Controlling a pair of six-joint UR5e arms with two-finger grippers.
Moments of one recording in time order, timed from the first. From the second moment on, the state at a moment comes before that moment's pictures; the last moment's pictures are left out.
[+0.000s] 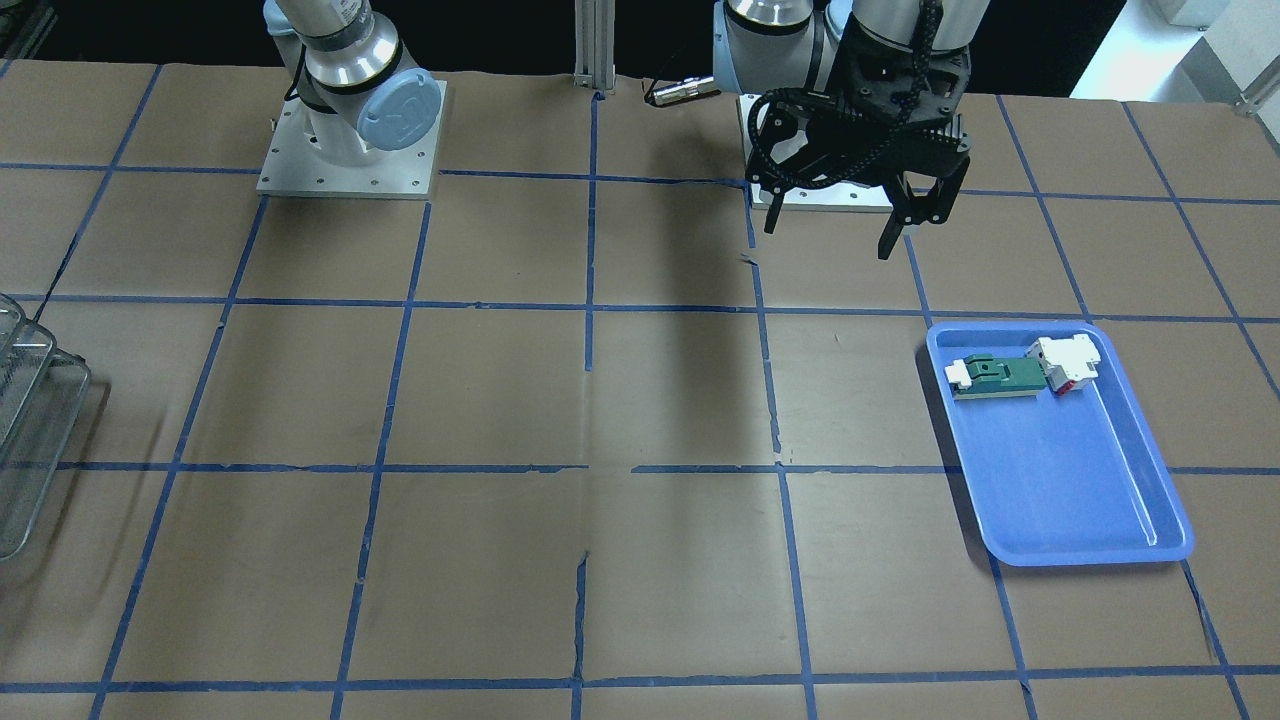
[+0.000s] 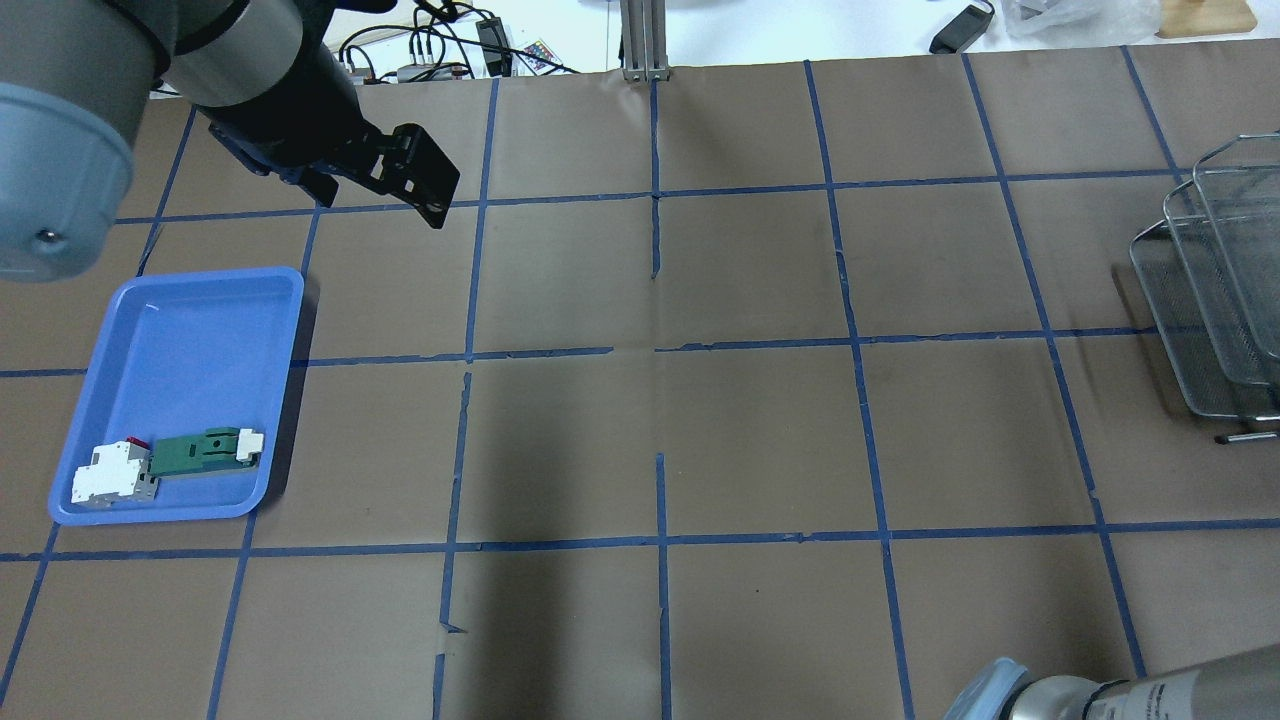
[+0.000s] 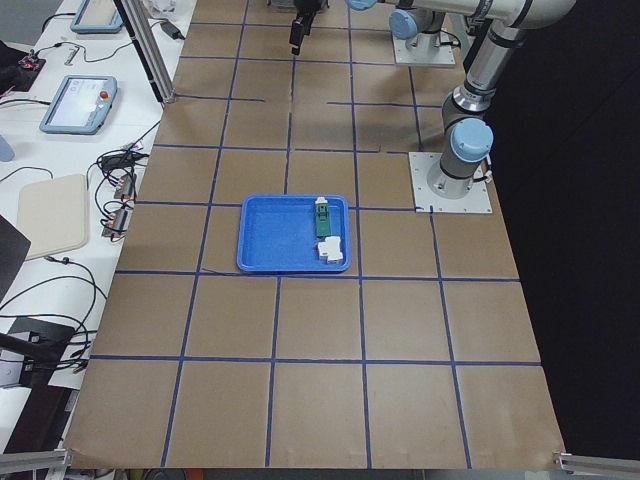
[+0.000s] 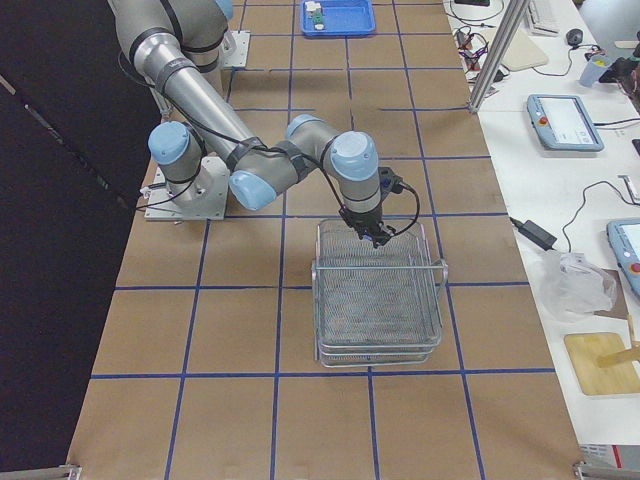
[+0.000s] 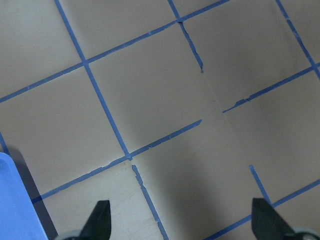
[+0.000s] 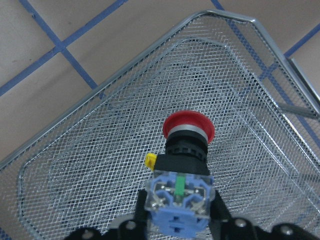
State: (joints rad) left arm -1.65 -1.53 -1.55 -1.48 1.56 0.14; right arm 0.76 -1.34 1.62 -2.00 -1.41 -1.65
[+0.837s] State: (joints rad) left arm -1.66 -1.50 -1.56 -1.60 1.56 -0.03; right arm 0.78 -1.36 1.63 -1.98 -1.41 -1.50
